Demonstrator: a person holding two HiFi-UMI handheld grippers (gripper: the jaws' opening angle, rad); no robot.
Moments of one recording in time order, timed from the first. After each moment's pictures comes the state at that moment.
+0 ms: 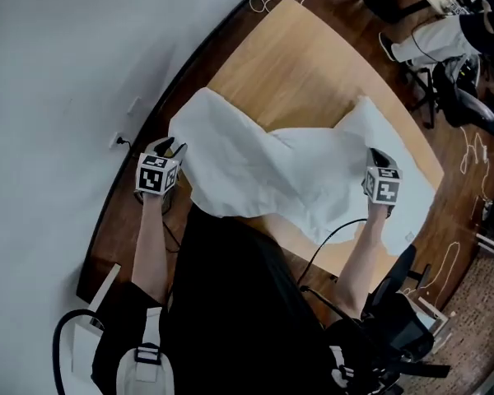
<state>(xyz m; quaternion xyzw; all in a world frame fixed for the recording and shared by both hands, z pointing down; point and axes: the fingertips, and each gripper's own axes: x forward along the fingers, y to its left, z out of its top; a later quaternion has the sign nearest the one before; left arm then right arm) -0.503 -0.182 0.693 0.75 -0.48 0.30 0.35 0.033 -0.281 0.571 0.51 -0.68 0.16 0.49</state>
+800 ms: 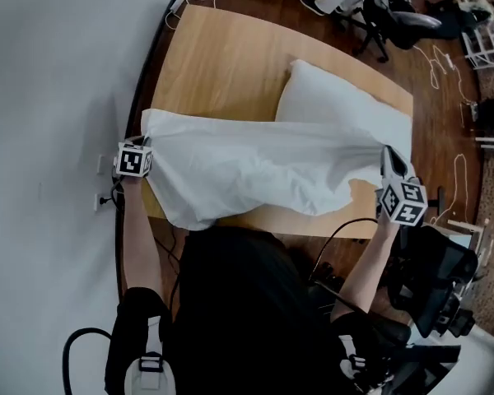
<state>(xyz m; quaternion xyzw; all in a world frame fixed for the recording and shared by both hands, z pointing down) -0.480 -0.299 0.731 0.78 -0.38 0.44 0.25 0.117 -0.149 0.420 0.69 -0.63 0.14 0.32</state>
